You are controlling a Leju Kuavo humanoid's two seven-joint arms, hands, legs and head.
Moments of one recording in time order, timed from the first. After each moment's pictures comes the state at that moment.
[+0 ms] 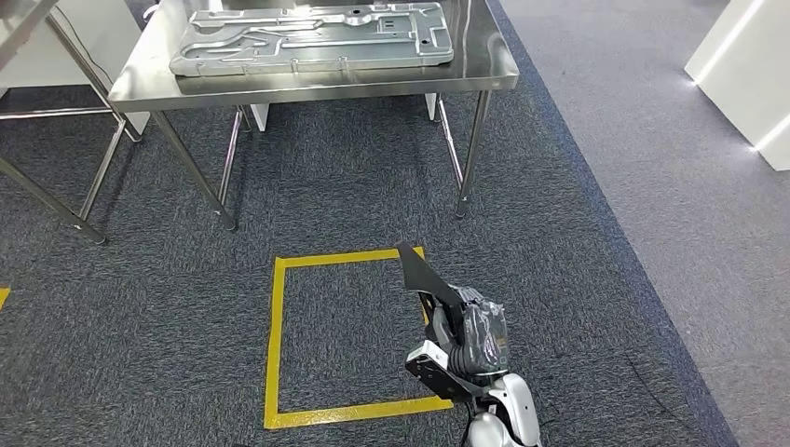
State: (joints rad) left arm -0.07 -0.14 0.45 -0.19 -0.64 -0.09 -0.32; right arm -0.05 0.12 0.25 -1.31 0.88 -0.65 -0.39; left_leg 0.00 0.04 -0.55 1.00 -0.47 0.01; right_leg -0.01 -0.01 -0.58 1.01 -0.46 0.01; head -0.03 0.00
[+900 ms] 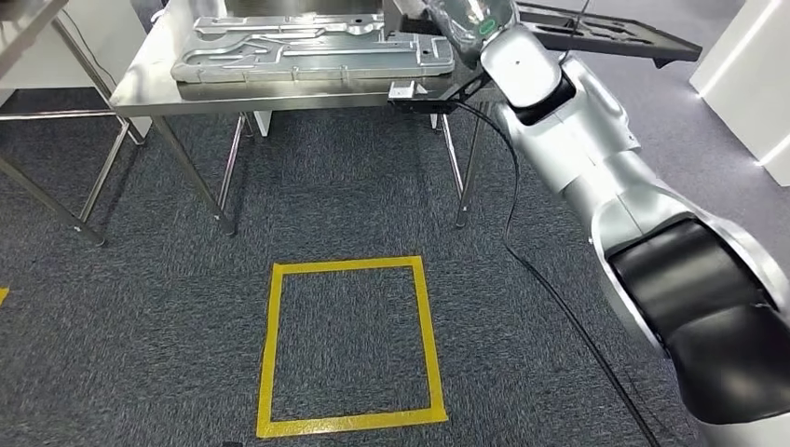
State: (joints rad) left arm -0.09 -0.13 0.49 -0.19 -0.59 -0.16 -0.29; right arm -1.41 -0.07 0.74 -0.65 1.55 -0.22 -0.10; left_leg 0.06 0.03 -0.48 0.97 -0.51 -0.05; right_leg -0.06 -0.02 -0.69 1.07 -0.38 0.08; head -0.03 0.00
